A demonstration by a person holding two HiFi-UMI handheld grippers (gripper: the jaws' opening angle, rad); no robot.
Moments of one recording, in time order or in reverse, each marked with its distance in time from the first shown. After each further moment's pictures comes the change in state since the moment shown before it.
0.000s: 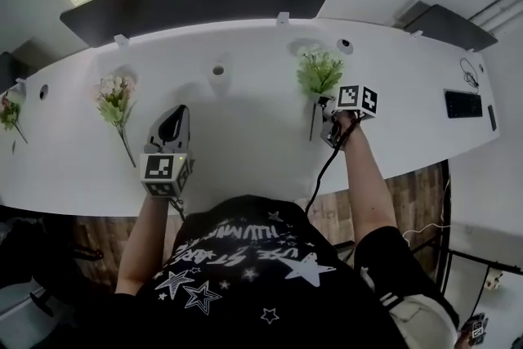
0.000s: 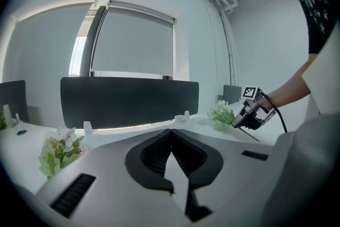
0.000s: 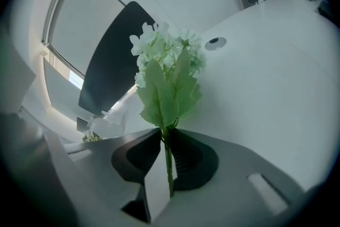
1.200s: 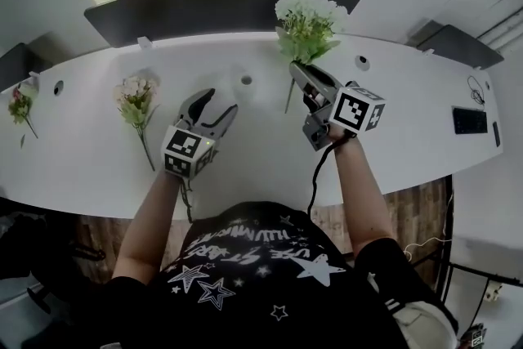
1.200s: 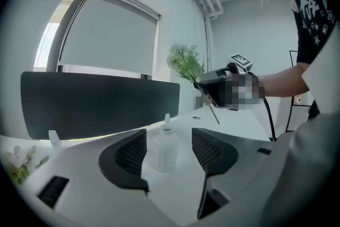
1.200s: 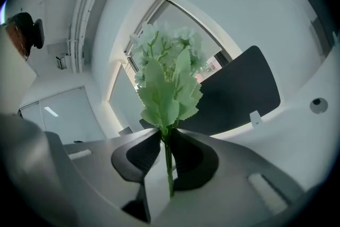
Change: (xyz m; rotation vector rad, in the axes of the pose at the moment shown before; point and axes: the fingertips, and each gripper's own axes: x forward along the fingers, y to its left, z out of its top) left arm 0.038 -0.020 0.019 0.056 0.013 -0.303; right arm -0.046 0.266 0.041 -0.434 -0.408 0.520
